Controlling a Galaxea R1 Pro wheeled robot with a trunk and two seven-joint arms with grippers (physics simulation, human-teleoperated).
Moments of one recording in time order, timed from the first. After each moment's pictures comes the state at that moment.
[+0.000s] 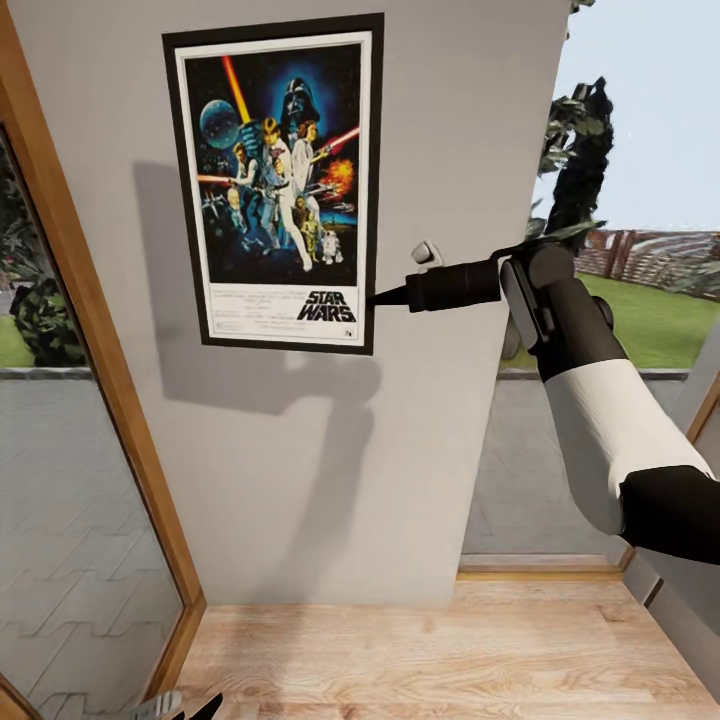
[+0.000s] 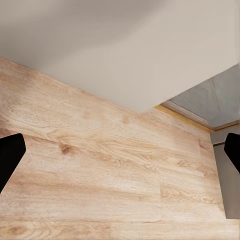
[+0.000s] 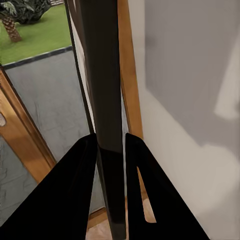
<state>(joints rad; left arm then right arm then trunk) -0.35 0.22 0.19 -0.03 0.44 -0.26 -0.84 -1.43 -0.03 0.17 -0.94 -0.01 0.98 1.19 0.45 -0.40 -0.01</state>
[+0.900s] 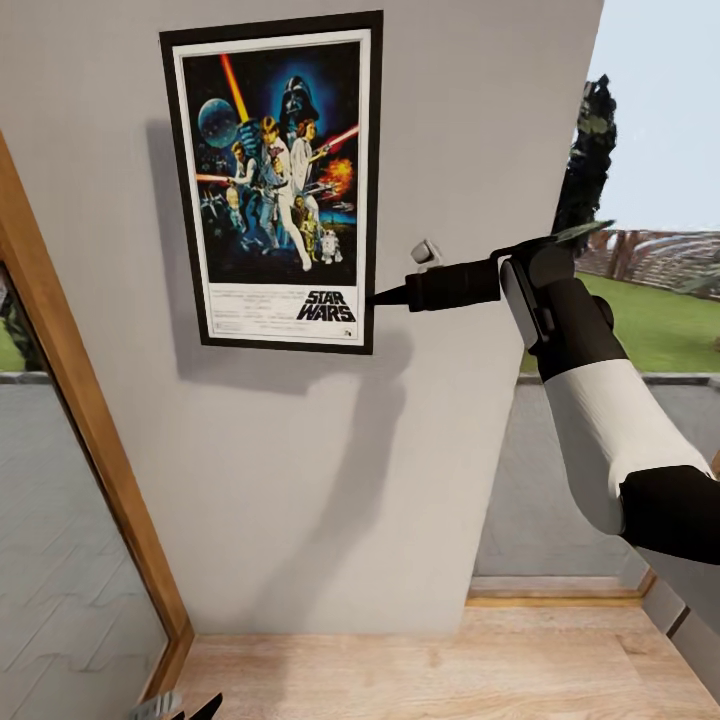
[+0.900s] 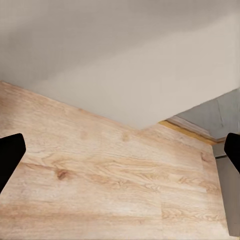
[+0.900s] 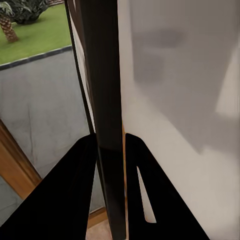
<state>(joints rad) -0.35 0.22 0.19 -0.03 0.44 -0.26 -0.84 -1.43 -0.03 0.17 -0.95 -0.01 0.98 1.19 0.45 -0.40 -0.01</state>
